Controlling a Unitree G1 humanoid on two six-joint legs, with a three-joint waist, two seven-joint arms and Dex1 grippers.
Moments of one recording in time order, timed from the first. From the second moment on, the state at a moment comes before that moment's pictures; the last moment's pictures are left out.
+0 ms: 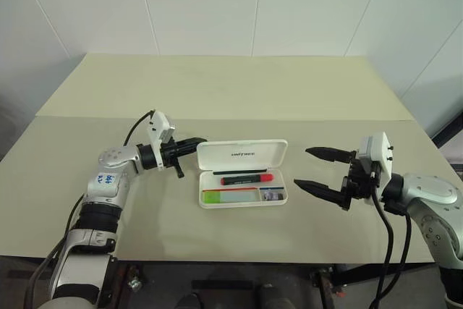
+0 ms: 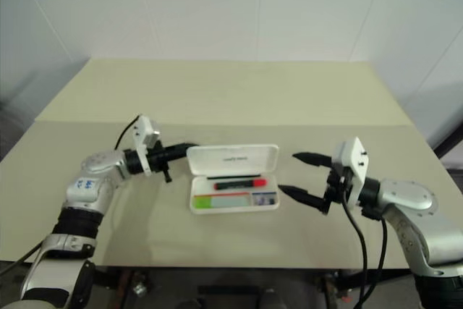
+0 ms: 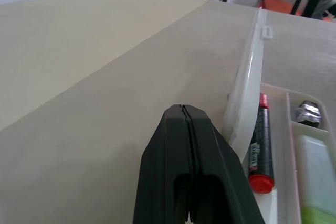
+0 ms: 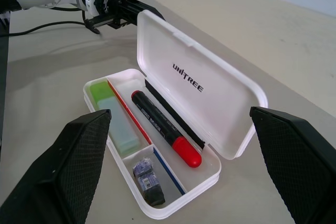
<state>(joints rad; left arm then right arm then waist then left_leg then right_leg) -0.70 0.51 0.04 0.39 -0.36 0.21 -1.04 -0.25 -0.75 -0.20 -0.31 0.61 0.43 1.00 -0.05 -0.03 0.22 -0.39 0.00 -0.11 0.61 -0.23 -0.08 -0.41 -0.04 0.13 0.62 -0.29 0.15</state>
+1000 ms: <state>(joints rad) -0.71 0.62 -0.22 0.27 -0.21 0.22 -1.34 -0.19 -0.71 -0.20 -0.32 0.60 0.39 0.97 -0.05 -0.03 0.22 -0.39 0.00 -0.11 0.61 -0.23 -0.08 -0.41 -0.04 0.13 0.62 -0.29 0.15</state>
